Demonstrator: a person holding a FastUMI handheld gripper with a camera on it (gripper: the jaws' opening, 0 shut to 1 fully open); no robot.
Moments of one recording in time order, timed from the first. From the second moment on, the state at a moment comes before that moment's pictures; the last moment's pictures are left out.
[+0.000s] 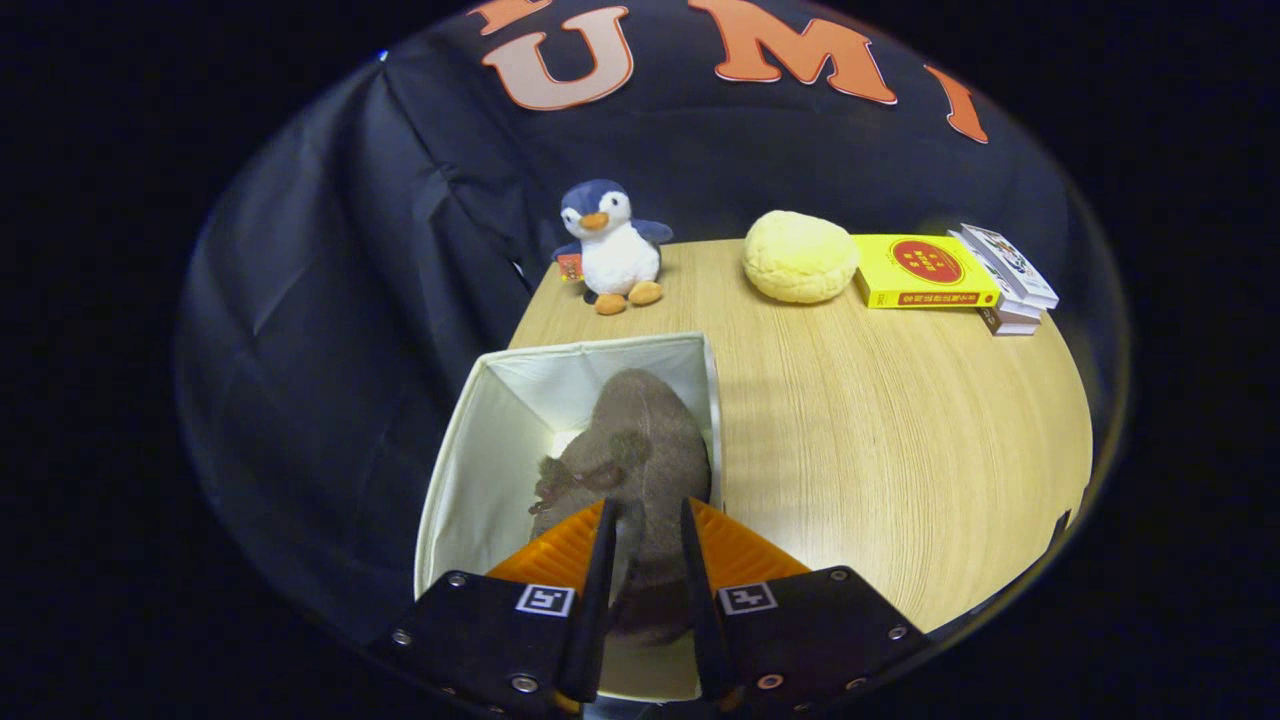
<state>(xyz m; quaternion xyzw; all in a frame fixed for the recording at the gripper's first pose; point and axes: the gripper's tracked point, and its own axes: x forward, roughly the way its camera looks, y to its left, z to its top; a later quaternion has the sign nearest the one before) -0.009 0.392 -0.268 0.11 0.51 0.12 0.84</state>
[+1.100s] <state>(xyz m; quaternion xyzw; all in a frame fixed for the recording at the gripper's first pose) 0.048 0.135 -0.079 0.09 0.20 0.11 0.97</state>
